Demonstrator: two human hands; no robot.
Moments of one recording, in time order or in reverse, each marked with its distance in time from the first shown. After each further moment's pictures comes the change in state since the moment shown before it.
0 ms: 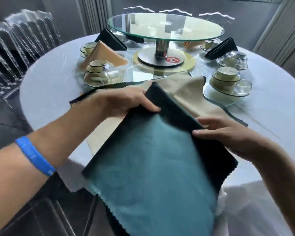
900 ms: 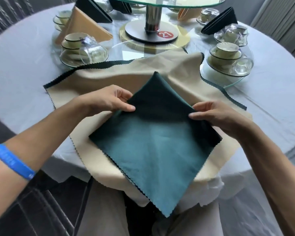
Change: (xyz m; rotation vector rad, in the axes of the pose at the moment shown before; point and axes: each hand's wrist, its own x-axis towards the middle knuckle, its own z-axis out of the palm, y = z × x) left_hand 0.049 -0.087 -0.043 0.228 0.053 0.060; right_hand 0.056 0.063 -0.040 -0.076 0.223 0.150
